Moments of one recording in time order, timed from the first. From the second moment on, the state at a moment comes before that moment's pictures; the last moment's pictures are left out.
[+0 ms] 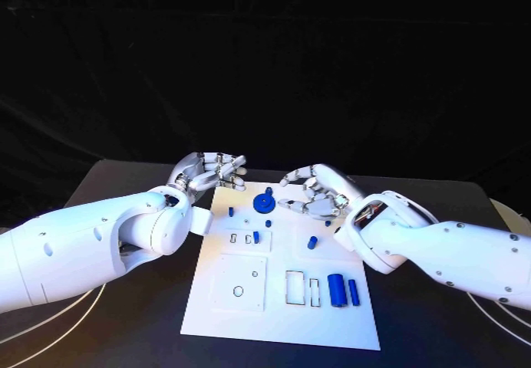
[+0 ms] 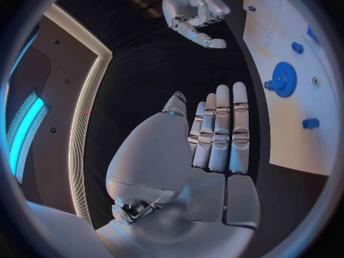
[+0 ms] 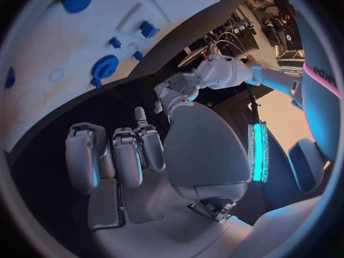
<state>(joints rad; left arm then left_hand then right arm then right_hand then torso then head) 1.23 -0.89 -0.03 1.58 -0.15 -0.45 0.33 1.46 -0.01 -0.08 0.27 0.21 0.92 0.16 0.30 0.21 1.22 0.10 0.17 0.09 1.28 0.04 0.50 0.39 0.17 1.16 0.14 0.51 0.17 1.29 -0.74 -0.13 1.59 -1.07 -0.60 0.09 1.33 -0.17 0.30 0.21 0.17 0.83 0.18 0.17 0.47 1.44 0.11 1.46 1.31 1.46 0.04 1.57 1.31 0.02 1.47 0.14 1.43 1.31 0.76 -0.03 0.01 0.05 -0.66</state>
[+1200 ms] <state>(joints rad) 1.35 -0.74 -0.05 1.46 -0.95 0.11 -0.52 1.32 0.16 -0.42 0.29 0.08 0.88 0.09 0.63 0.53 1.29 0.01 1.19 1.08 1.47 -0.04 1.57 1.31 0.07 1.45 0.04 1.45 1.29 1.35 -0.93 -0.13 1.58 -0.83 -0.58 0.13 1.33 -0.17 0.30 0.22 0.18 0.84 0.18 0.19 0.48 1.45 0.10 1.46 1.31 1.47 0.03 1.57 1.31 0.02 1.47 0.14 1.43 1.31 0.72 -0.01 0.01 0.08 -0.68</state>
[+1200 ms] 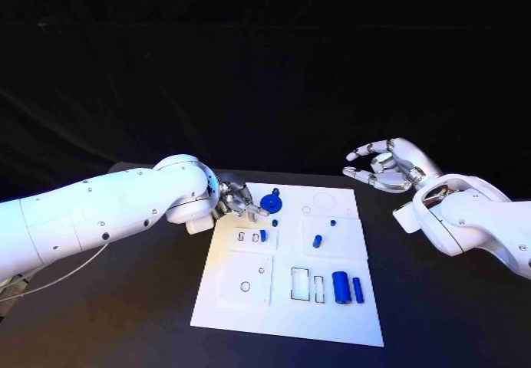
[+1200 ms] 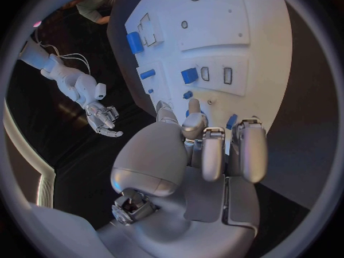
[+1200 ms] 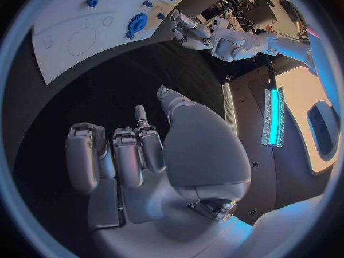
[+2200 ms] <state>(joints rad) 1.36 -0.66 -0.08 1.40 -0.99 0.20 -0.59 1.28 0.15 -0.38 0.30 0.10 0.85 0.08 0.68 0.60 1.29 0.01 1.21 1.10 1.47 -0.05 1.57 1.31 0.07 1.46 0.04 1.46 1.31 1.34 -0.92 -0.13 1.57 -0.83 -0.58 0.11 1.33 -0.17 0.30 0.23 0.20 0.84 0.18 0.19 0.48 1.45 0.10 1.46 1.31 1.47 0.03 1.57 1.31 0.02 1.46 0.13 1.43 1.31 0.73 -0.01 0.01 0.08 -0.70</state>
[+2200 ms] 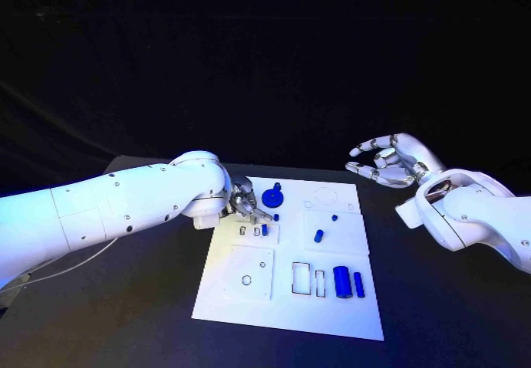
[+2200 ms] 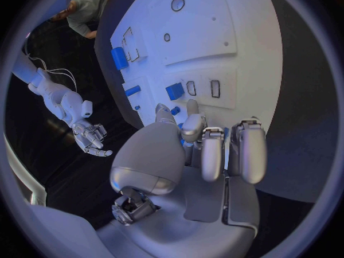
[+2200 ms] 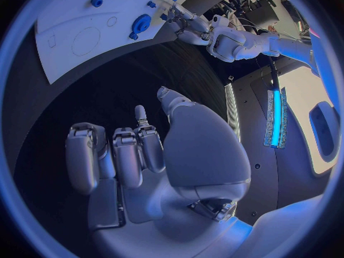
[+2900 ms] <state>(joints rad) 1.35 -0.63 -0.08 1.39 -0.97 0.22 -0.60 1.22 0.04 -0.17 0.30 0.10 0.84 0.08 0.68 0.63 1.27 0.01 1.20 1.09 1.47 -0.05 1.57 1.31 0.07 1.46 0.04 1.47 1.31 1.34 -0.92 -0.13 1.56 -0.83 -0.58 0.11 1.33 -0.17 0.29 0.24 0.21 0.84 0.18 0.20 0.48 1.45 0.10 1.46 1.31 1.46 0.03 1.57 1.31 0.02 1.46 0.13 1.43 1.31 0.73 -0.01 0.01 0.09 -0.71</state>
